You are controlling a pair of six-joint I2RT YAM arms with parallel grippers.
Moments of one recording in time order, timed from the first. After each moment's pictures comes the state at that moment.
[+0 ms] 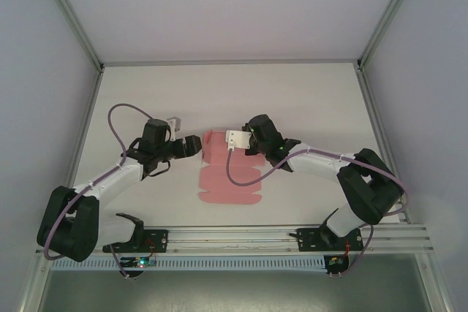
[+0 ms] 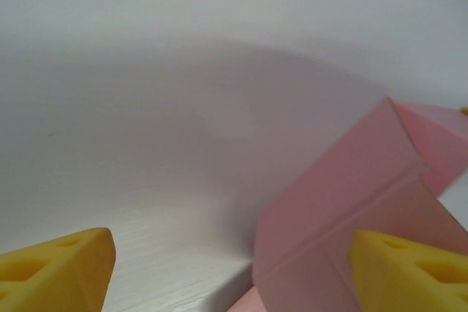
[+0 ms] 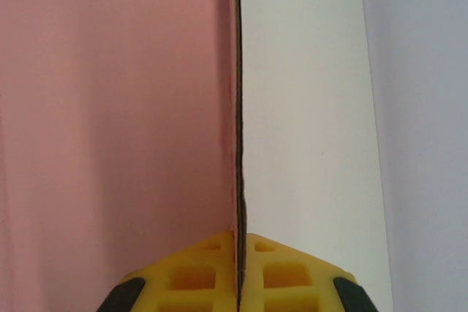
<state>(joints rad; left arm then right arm) -0.29 1.25 0.58 -0.07 0.40 -0.51 0.70 1.55 0.80 0.11 0.10 -0.97</state>
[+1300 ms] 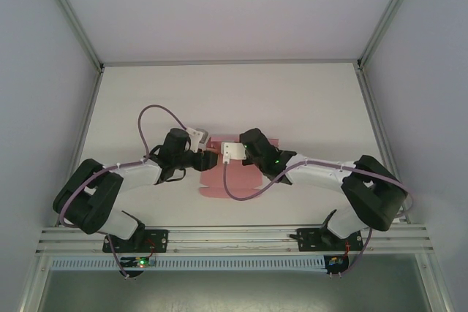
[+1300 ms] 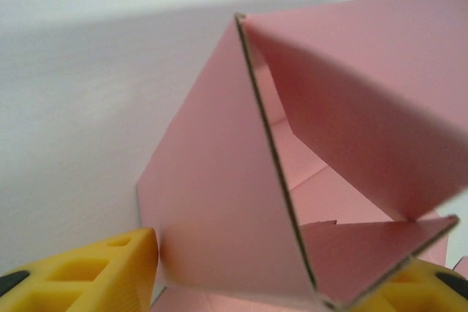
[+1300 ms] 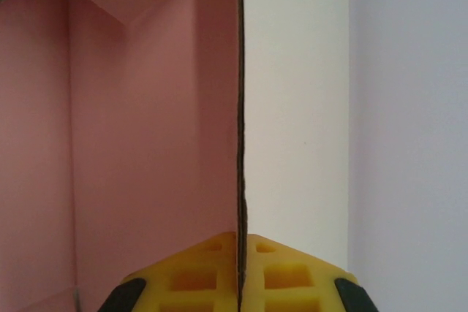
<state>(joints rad) -0.46 1.46 0.52 0.24 0.44 -0.33 0.85 1.51 0.73 0.14 0.35 -1.00</state>
